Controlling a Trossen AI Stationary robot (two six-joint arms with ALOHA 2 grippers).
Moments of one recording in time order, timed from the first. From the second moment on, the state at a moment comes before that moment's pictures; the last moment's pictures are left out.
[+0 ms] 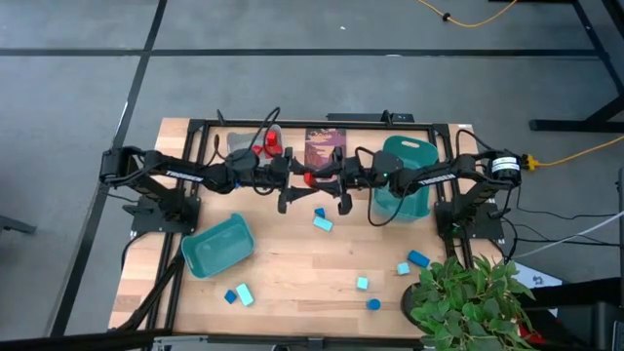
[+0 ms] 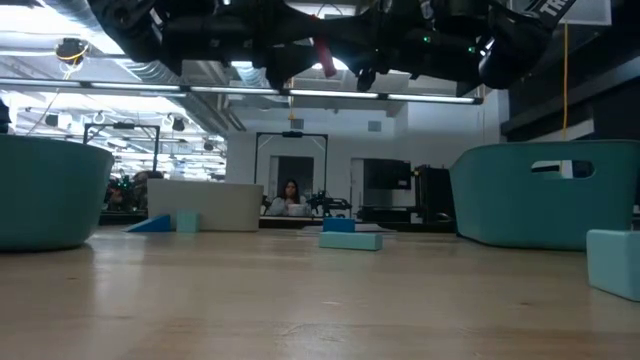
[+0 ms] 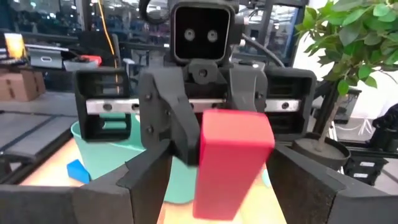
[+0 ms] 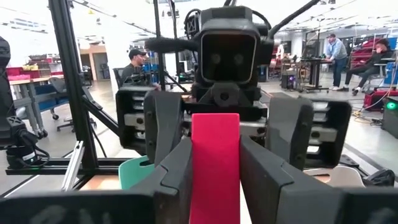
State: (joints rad) left arm 0.17 1.42 0.66 0.83 0.19 -0.12; right arm -0.15 1.63 0.75 1.03 -0.26 0.10
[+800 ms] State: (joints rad) left arm 0.17 1.42 0.67 0.73 0.17 -0.10; right arm -0.15 1.63 0.75 1.03 -0.27 0.09
